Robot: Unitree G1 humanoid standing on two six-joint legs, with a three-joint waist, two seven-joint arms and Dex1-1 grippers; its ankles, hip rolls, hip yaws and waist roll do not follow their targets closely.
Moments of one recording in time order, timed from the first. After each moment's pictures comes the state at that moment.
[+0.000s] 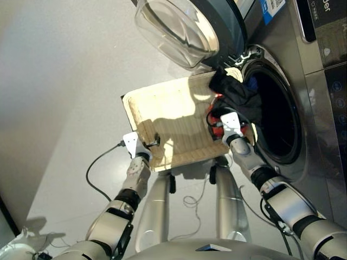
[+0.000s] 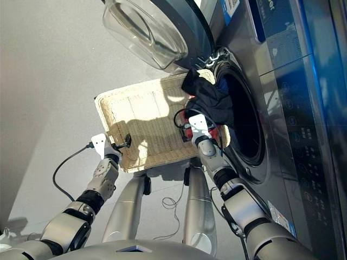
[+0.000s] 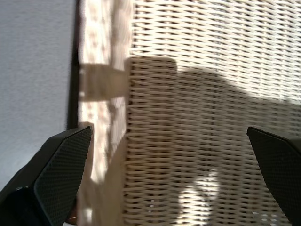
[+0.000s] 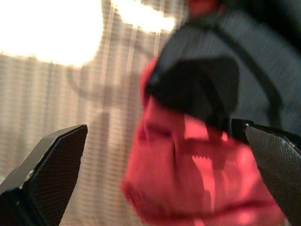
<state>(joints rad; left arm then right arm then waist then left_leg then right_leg) -0.40 0.13 -0.27 0.90 -0.71 -0.34 0.07 -0.65 -0.28 0.51 1.10 0.20 -0.24 -0.12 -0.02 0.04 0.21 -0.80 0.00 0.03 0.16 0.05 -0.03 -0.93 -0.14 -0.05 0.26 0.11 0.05</state>
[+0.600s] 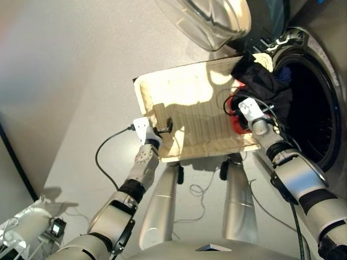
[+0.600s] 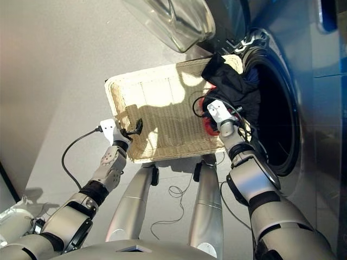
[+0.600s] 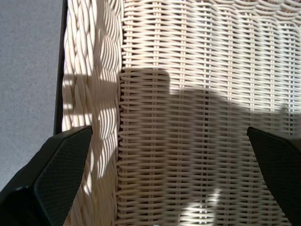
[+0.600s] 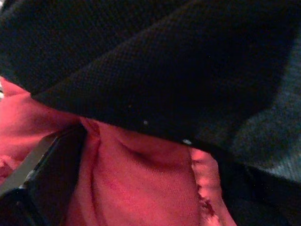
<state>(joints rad) -0.47 0.15 -0.38 0.75 -0.72 -0.34 0.07 -0.98 -0.39 0.51 1.47 -0.01 -0.11 -0.15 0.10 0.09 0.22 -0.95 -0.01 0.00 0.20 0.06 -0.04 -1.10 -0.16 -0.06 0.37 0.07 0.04</state>
